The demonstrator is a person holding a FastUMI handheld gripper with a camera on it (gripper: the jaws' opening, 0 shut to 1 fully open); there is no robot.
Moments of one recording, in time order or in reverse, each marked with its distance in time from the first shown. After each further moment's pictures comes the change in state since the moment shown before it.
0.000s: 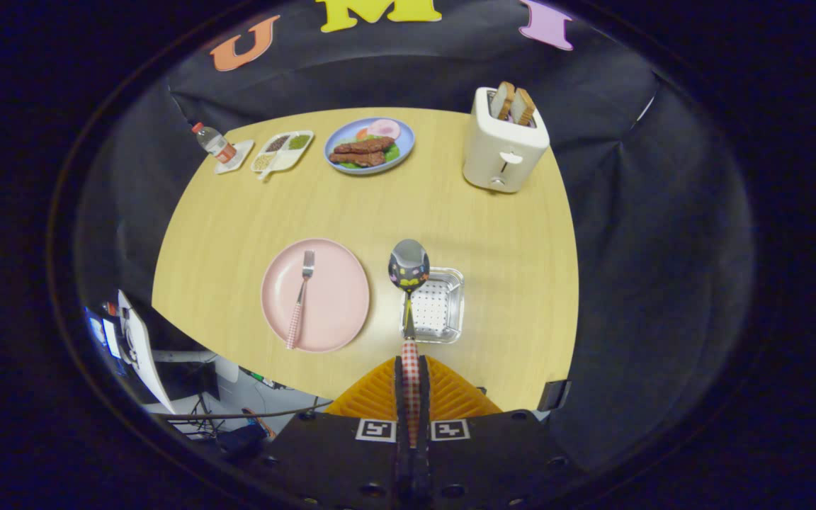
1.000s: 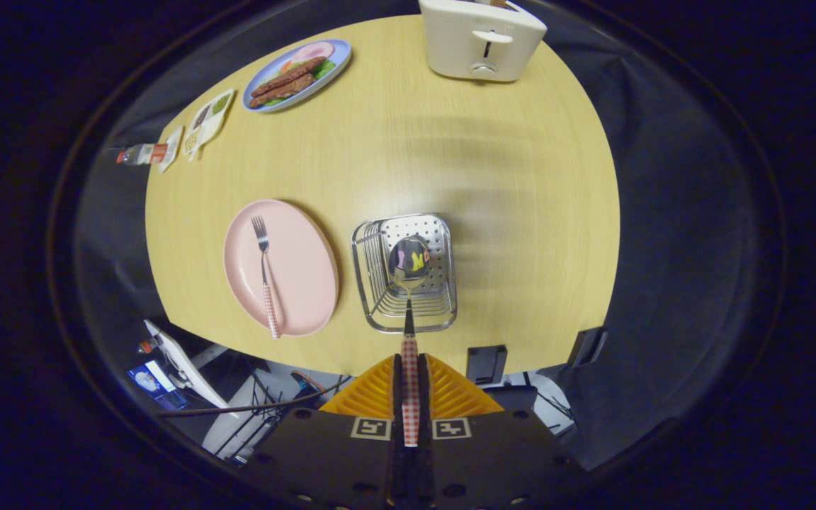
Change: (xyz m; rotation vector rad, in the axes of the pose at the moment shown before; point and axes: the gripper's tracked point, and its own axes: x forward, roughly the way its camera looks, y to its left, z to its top) arm 0.069 -0.006 0.004 0.166 0.426 0.058
